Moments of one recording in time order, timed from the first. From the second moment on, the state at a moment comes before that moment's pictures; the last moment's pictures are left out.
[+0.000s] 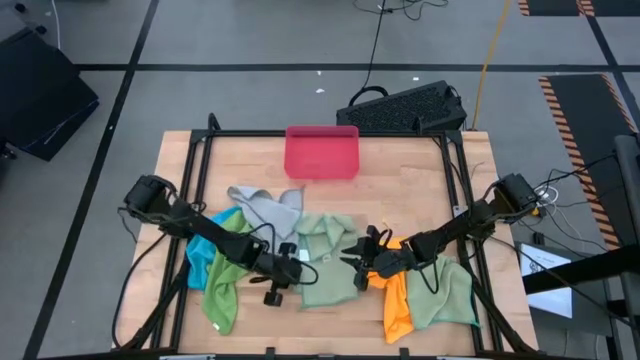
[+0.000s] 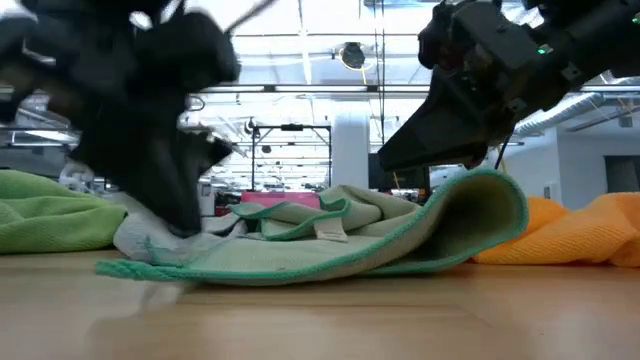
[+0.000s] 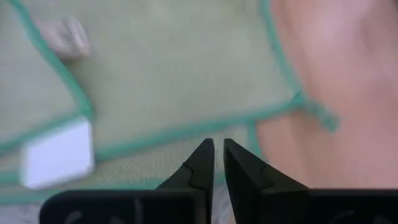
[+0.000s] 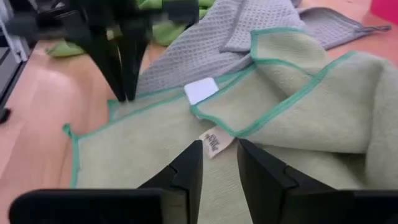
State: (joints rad) left arm -0.42 1.72 0.84 -0.01 -0.02 -0.22; right arm 0.45 1.68 0.66 0.42 0.53 0.57
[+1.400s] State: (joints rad) left arm -0.65 1.92 0.89 0.18 -0.44 -0.16; right arm 0.63 1.68 0.66 0.42 0.71 0.68
